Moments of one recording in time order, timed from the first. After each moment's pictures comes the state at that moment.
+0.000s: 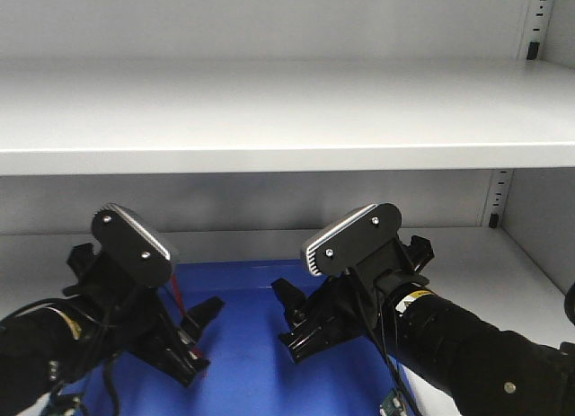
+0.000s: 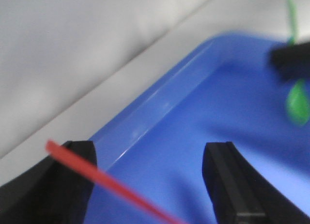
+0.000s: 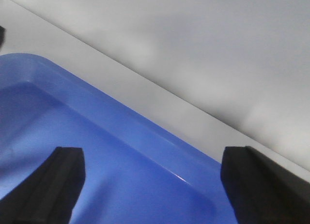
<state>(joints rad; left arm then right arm) -0.50 1.37 -0.91 -0.13 -0.05 0.46 0.63 1.49 -0.99 0.64 -0.22 -0.90</state>
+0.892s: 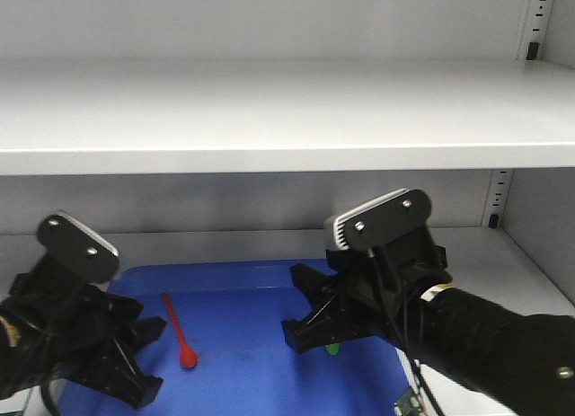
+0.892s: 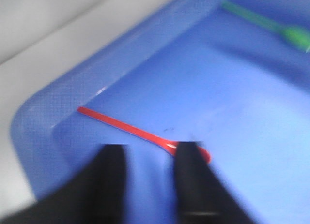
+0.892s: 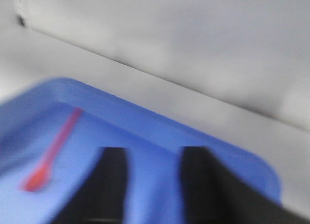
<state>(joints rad) -0.44 1.22 -0.91 -0.13 0.30 0.29 0.63 1.38 -0.99 0.87 -0.08 -0.91</state>
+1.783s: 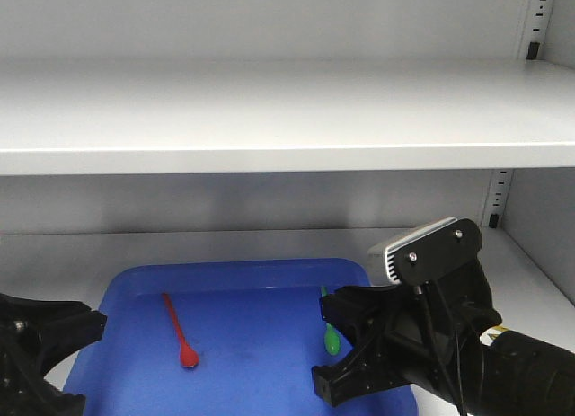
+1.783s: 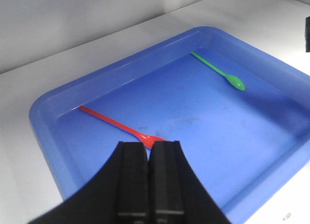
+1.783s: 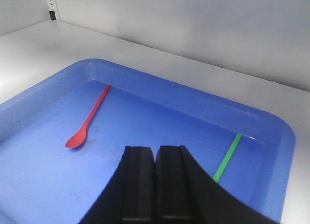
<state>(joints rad) -0.44 0.94 -0.86 -0.22 0.43 0.23 0.63 1.24 -0.85 0.92 -0.01 -0.91</state>
